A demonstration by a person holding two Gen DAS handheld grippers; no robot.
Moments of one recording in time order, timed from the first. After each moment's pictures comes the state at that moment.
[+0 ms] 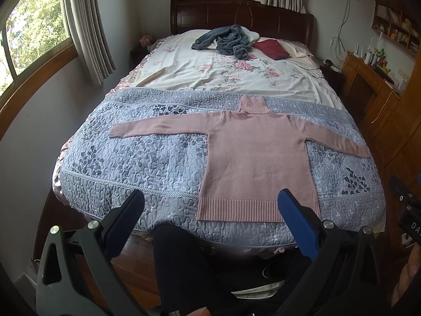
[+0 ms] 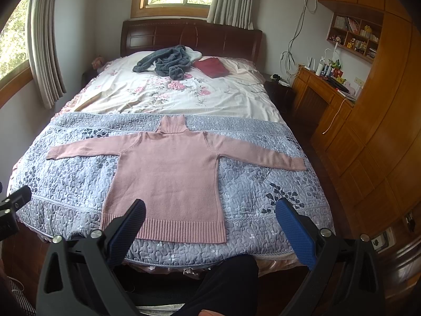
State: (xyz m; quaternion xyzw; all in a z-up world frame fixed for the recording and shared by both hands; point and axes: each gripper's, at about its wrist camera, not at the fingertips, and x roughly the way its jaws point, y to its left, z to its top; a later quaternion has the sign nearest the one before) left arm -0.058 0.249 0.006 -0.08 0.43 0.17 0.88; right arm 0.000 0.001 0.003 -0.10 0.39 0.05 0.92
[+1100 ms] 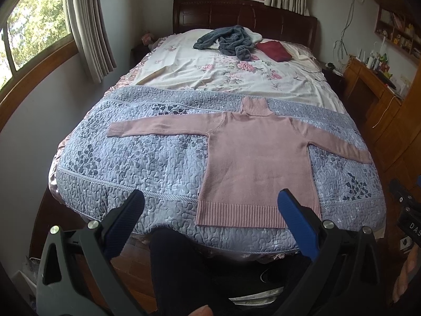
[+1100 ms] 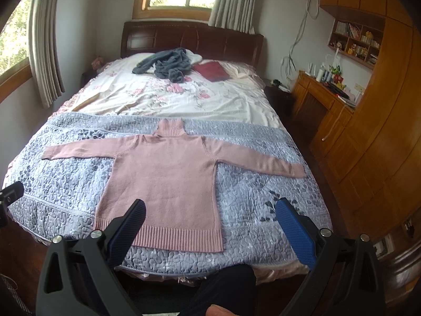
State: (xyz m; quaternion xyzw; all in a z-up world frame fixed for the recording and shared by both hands) left arm -0.043 0.263 -0.006 -0.09 0.42 0.17 0.88; right arm 0.016 0.001 -0.011 -0.11 0.35 0.06 0.93
